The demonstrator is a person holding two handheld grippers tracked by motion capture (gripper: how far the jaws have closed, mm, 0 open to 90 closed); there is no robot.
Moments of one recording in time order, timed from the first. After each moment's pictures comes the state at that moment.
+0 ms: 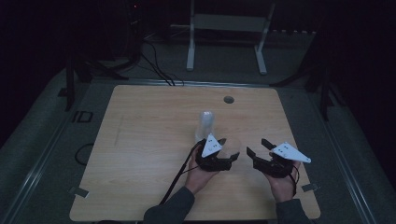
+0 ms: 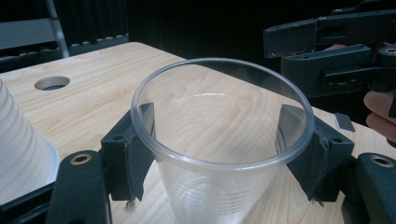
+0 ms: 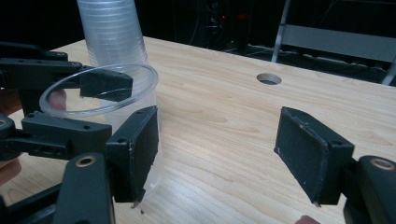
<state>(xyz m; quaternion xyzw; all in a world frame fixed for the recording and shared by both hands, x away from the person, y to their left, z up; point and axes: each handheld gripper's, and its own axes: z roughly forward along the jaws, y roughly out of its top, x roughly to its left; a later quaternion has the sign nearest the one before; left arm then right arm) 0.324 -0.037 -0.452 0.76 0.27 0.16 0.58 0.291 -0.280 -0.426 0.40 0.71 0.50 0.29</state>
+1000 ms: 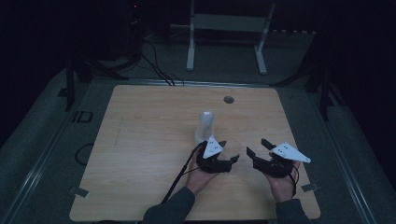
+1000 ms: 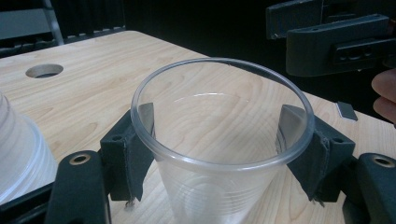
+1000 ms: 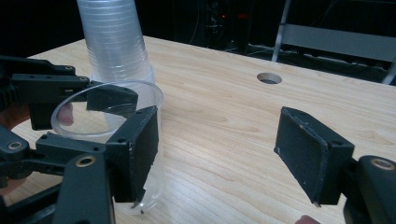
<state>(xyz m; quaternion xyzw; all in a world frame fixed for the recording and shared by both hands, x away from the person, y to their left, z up) 0.325 -0.039 -0.462 0.77 0.27 0.15 0.57 0.291 -0.280 -0.427 0.40 0.71 0.50 0.29</state>
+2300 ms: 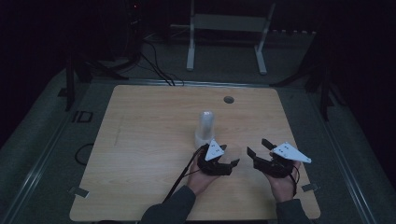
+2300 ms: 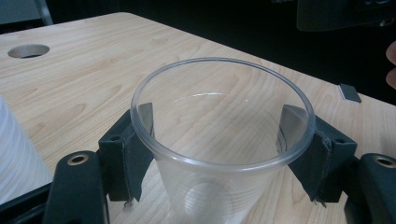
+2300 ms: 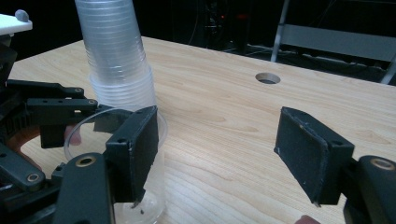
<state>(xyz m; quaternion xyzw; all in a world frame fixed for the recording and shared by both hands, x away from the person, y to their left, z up) 0.326 -0.044 -0.479 0.78 0.27 0.14 0.55 0.291 -0.281 -0.427 0.40 0.71 0.50 0.29</state>
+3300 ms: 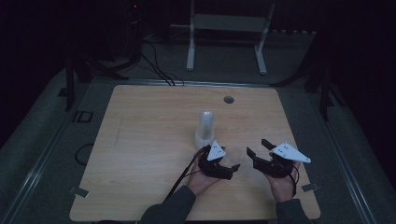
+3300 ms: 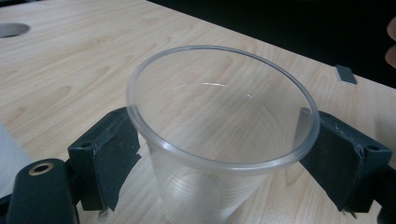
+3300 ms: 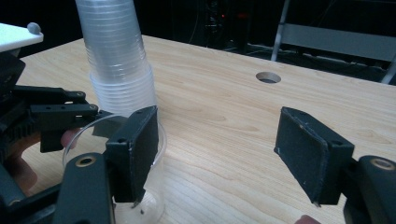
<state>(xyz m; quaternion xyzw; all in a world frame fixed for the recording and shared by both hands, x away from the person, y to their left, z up) 0.325 -0.046 -0.482 0.80 0.26 0.12 0.53 0.292 -0.281 -0.427 0.40 0.71 0.50 0.29</state>
